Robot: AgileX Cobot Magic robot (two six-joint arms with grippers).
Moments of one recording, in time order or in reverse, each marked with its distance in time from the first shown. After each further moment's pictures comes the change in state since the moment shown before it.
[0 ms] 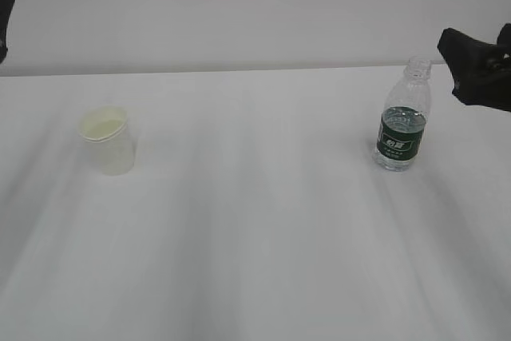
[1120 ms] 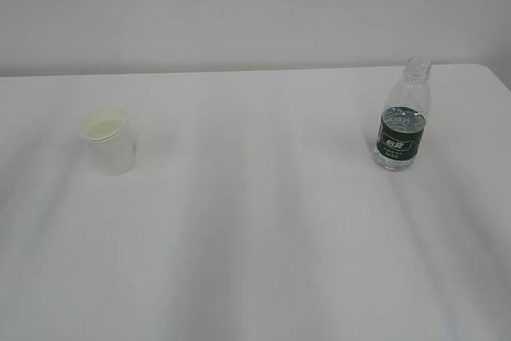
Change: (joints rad) left arm 0.000 -0.440 -0.152 0.079 0.691 0.000; right arm 0.000 -0.548 -0.039 0.000 0.576 -0.051
